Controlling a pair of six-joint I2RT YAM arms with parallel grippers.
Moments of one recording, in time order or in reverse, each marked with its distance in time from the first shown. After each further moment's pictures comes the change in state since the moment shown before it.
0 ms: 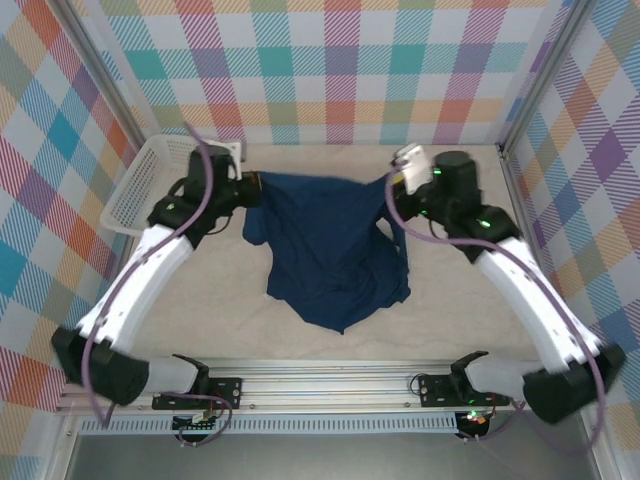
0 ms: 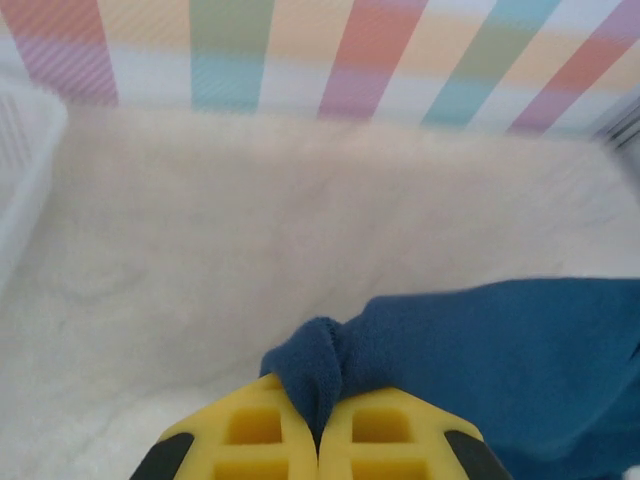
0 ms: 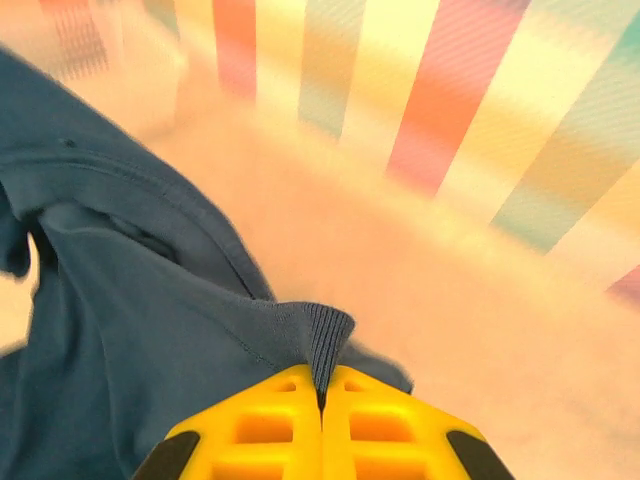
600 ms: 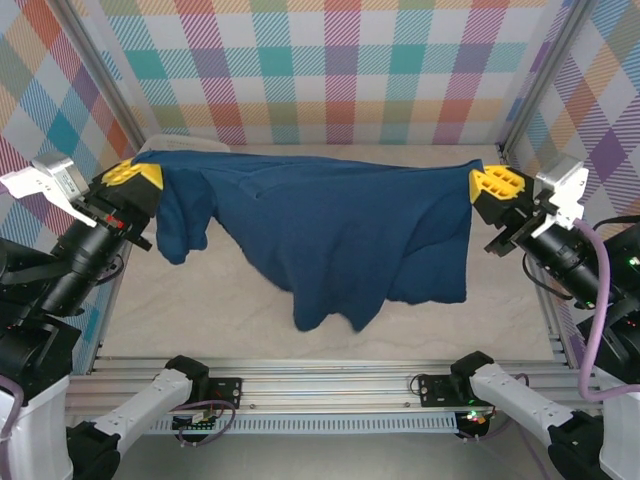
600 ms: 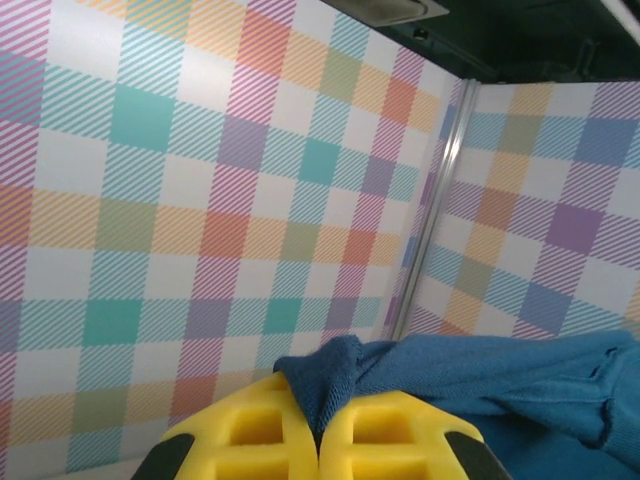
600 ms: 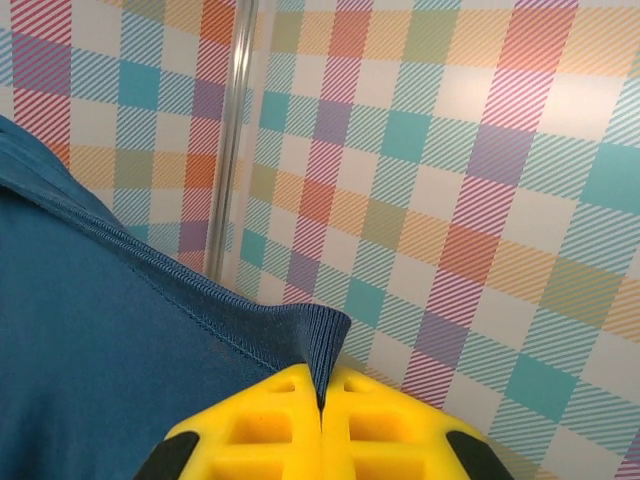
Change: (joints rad) left arm -0.002 -0.401 0.380 -0.064 0.157 0.047; right arm 0.019 -0.288 0.397 -0.164 -0.133 0.003
